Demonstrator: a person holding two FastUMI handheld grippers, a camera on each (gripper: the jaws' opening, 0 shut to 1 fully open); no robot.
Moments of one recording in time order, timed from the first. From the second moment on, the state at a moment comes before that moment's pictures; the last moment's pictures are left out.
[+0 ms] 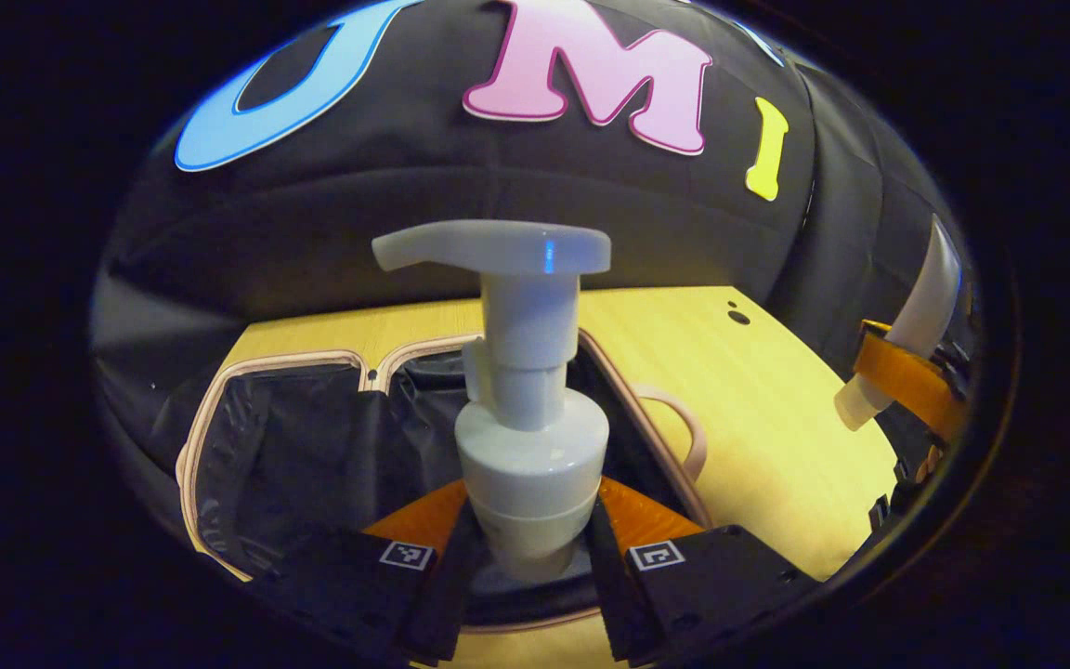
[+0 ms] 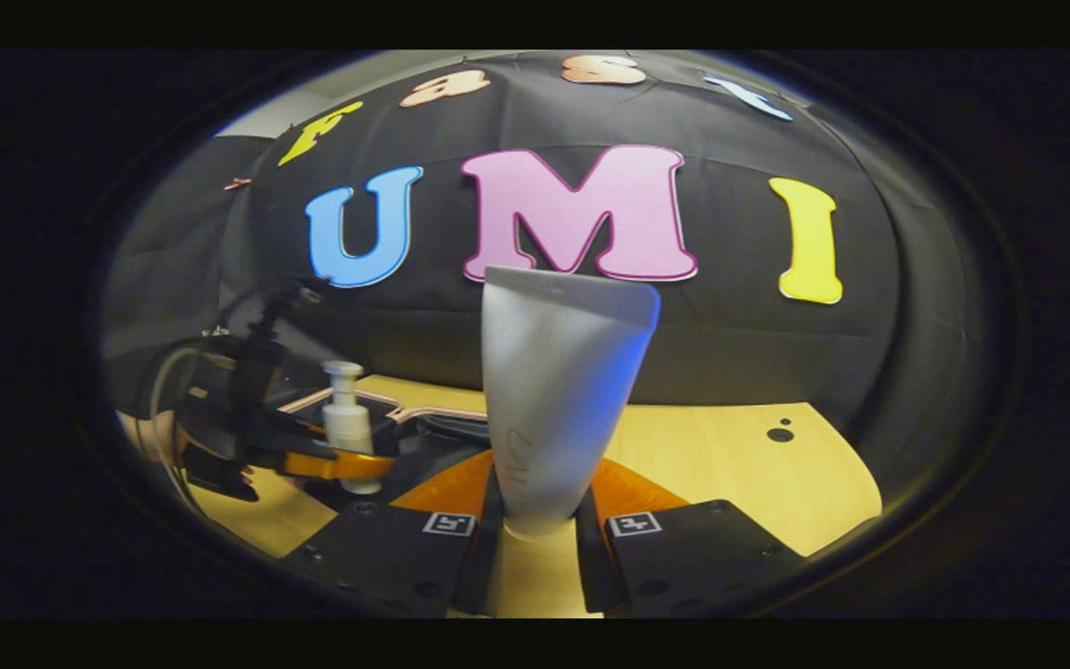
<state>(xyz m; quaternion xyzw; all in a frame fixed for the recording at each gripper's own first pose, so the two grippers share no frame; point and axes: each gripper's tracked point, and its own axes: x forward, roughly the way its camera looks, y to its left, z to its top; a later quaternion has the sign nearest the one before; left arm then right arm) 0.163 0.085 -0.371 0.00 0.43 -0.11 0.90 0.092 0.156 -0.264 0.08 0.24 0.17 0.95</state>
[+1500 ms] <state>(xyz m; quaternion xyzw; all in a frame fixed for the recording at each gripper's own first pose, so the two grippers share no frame) 0.096 0.126 -0.201 -0.07 0.35 -0.03 0.93 0.098 0.277 -0.329 0.15 0.44 0.23 0.85</state>
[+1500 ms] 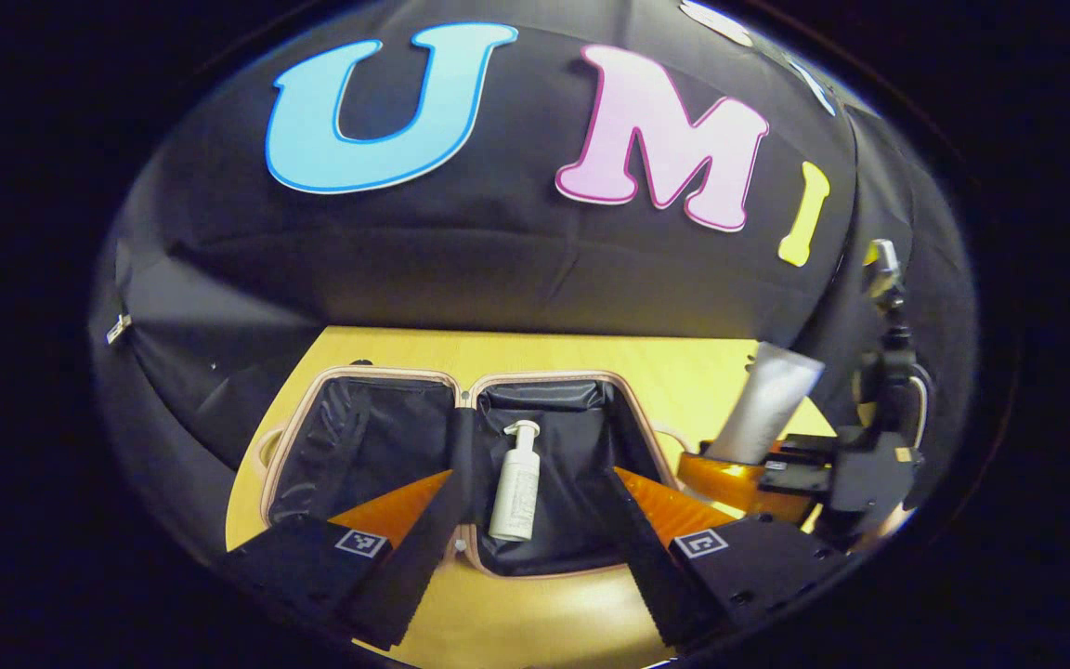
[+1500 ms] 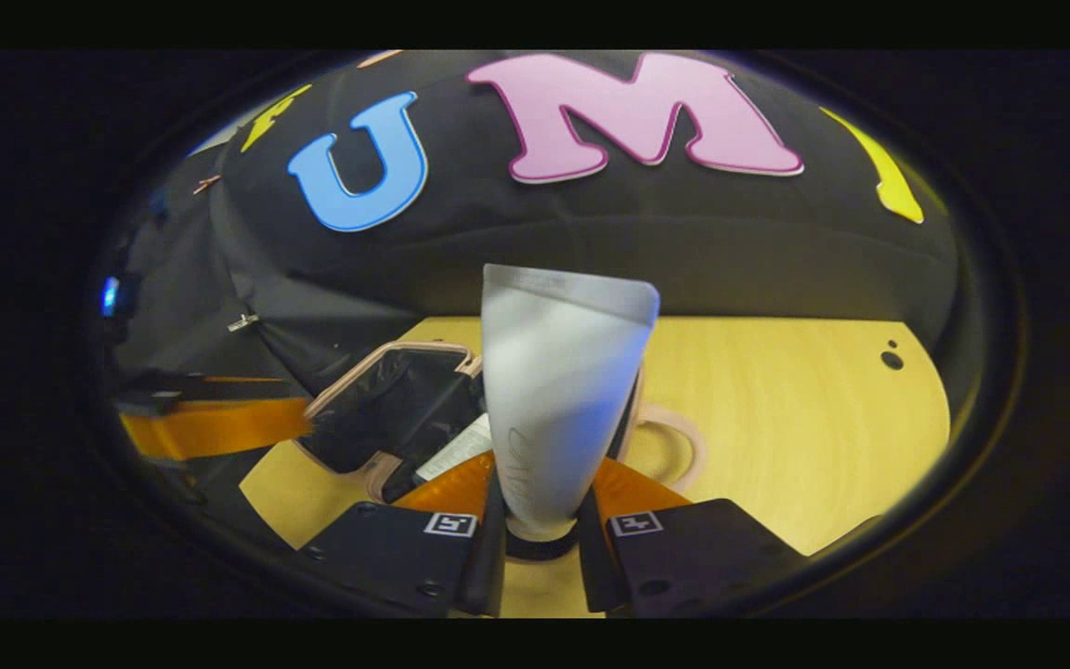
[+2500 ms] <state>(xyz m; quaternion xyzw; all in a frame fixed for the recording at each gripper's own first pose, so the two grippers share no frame) 0.018 0.212 -0.186 -0.10 0.29 0.04 0.95 0.122 0.302 -0.395 0.16 0.54 0.16 0.81</state>
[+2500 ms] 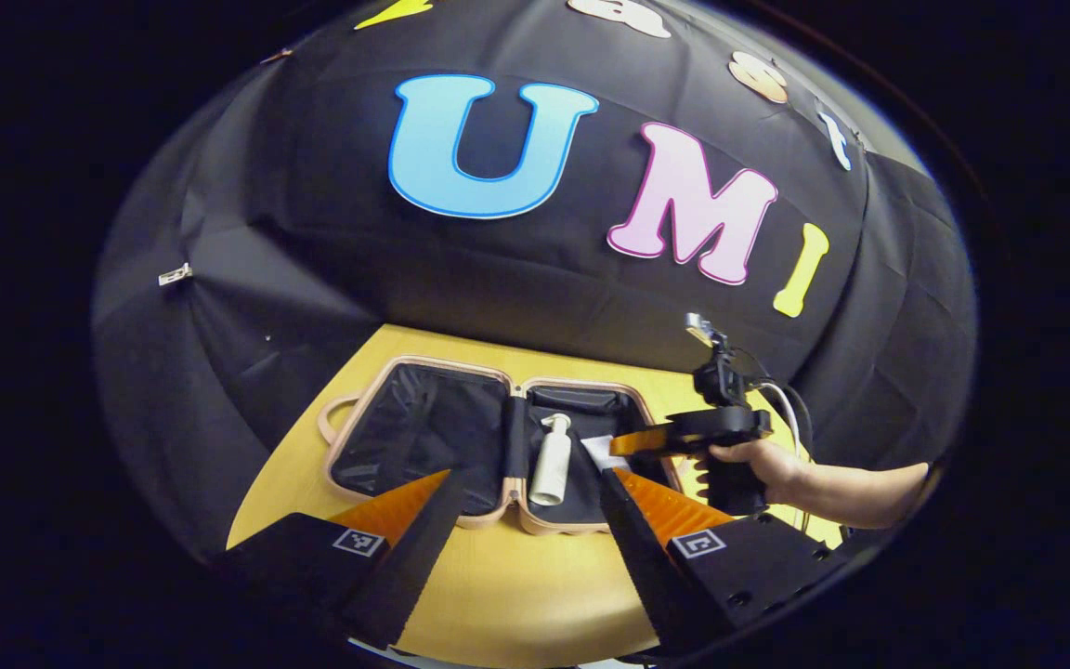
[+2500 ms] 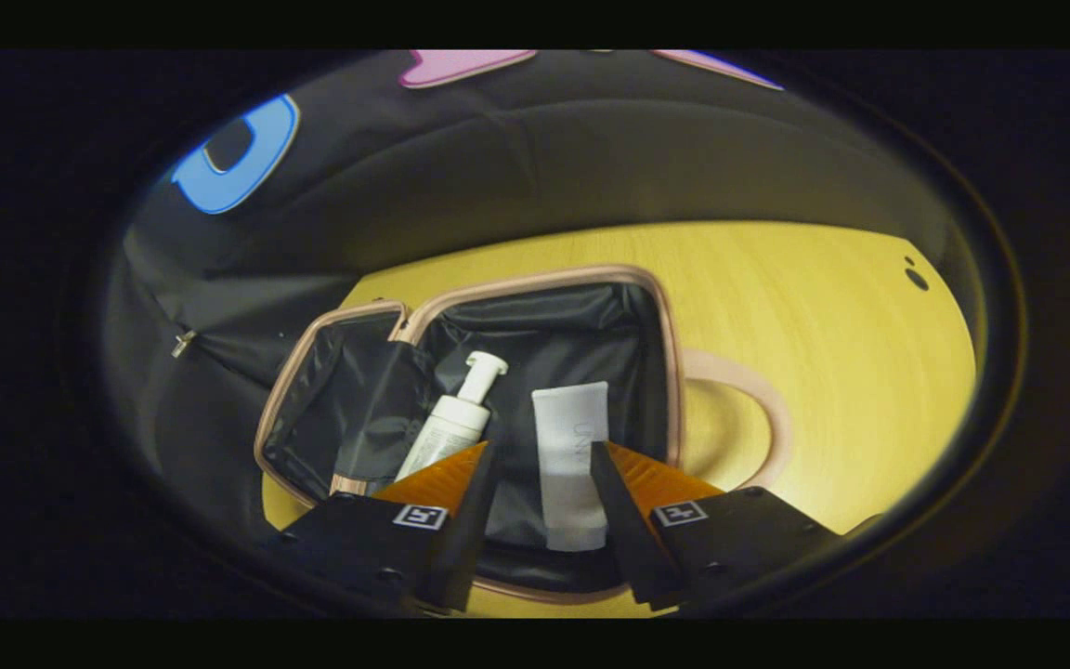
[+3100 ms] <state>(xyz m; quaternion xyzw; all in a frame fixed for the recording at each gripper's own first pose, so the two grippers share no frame) 0.081 0.383 -0.268 -0.13 0.30 0.08 0.94 0.153 0.194 -0.210 0.15 0.27 0.10 0.94</state>
